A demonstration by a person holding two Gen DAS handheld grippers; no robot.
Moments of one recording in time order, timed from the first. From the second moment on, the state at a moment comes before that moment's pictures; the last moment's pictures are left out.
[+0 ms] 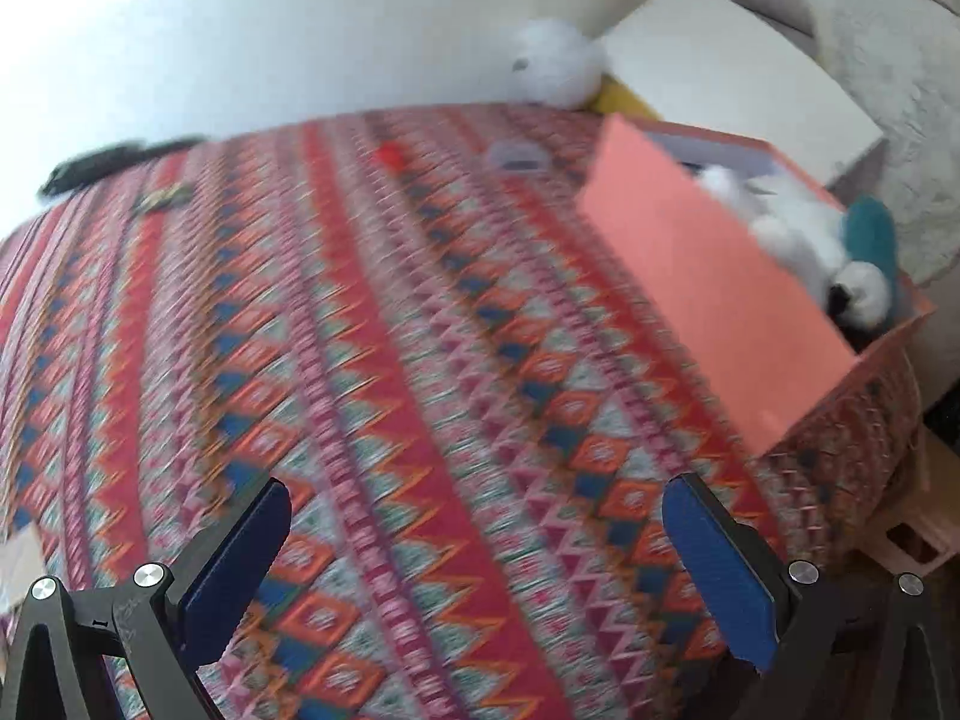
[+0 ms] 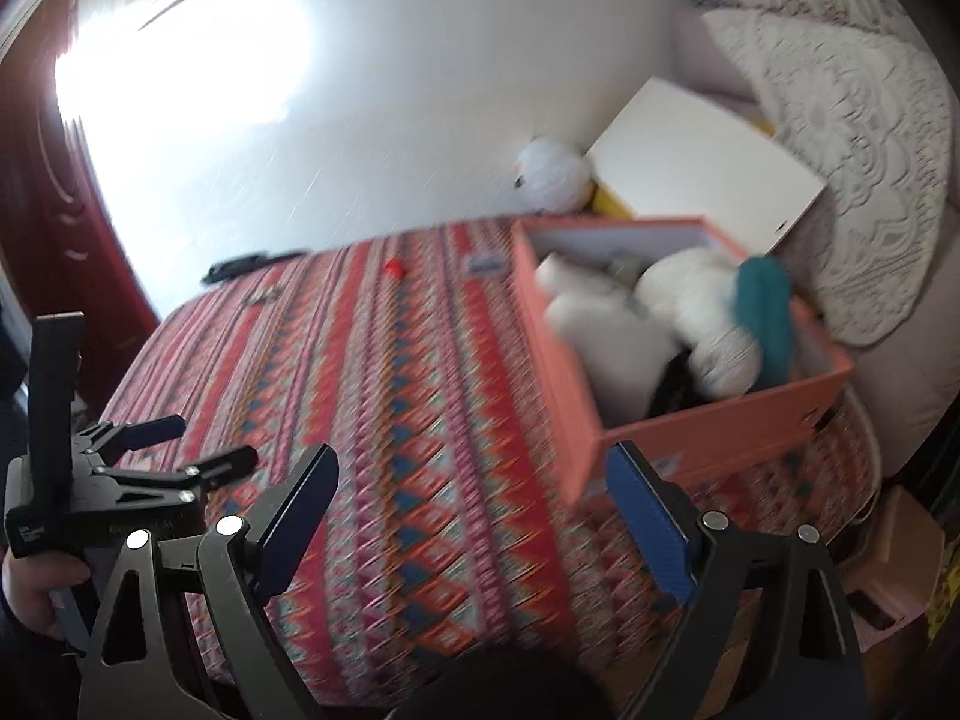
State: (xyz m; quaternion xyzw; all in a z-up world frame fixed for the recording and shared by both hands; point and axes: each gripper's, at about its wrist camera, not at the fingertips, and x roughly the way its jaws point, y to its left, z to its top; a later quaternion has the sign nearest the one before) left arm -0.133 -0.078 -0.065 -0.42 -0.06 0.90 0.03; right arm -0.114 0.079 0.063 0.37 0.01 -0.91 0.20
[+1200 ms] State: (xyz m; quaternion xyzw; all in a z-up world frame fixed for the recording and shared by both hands) left arm -0.475 -0.149 -0.151 -0.38 -0.09 0.92 0.02; right arm -0.554 -0.137 -0.068 0.53 0.04 -0.84 0.15
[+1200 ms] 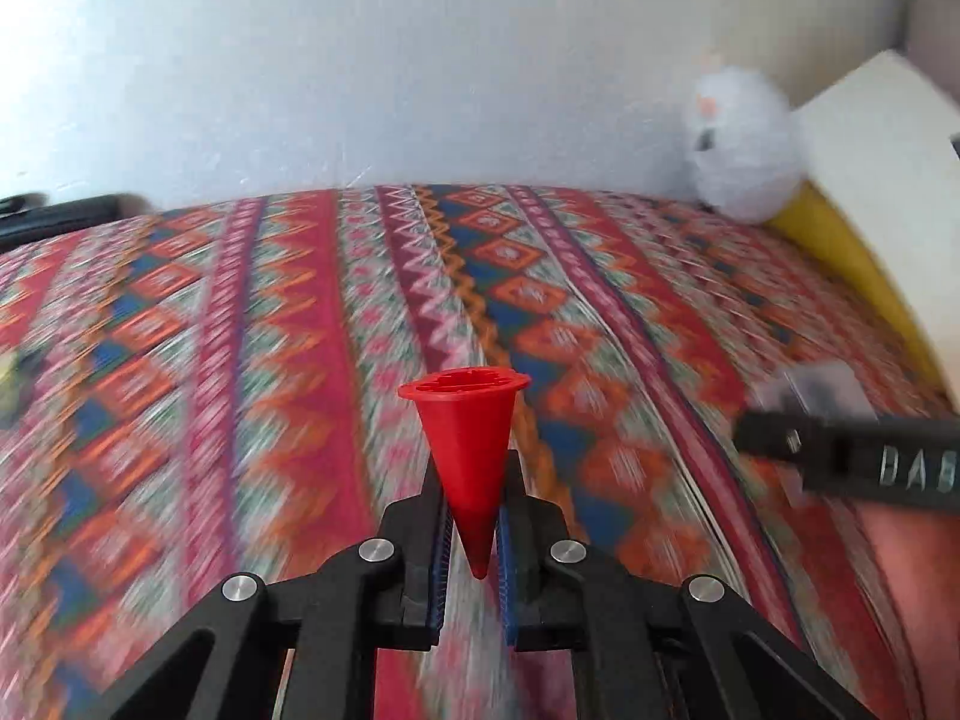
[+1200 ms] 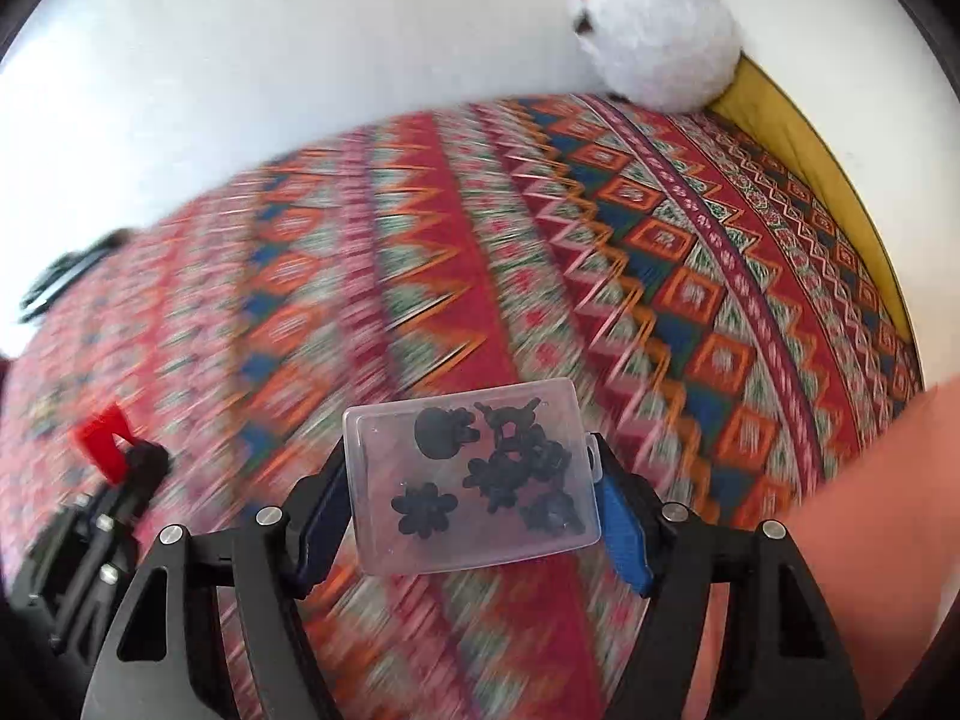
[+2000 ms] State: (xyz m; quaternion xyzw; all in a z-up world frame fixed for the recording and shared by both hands) left arm -0.013 -0.119 -0.058 -0.35 -0.09 0.93 0.04; right arm -0.040 -0.012 0.014 0.45 0.03 -0.84 0.29
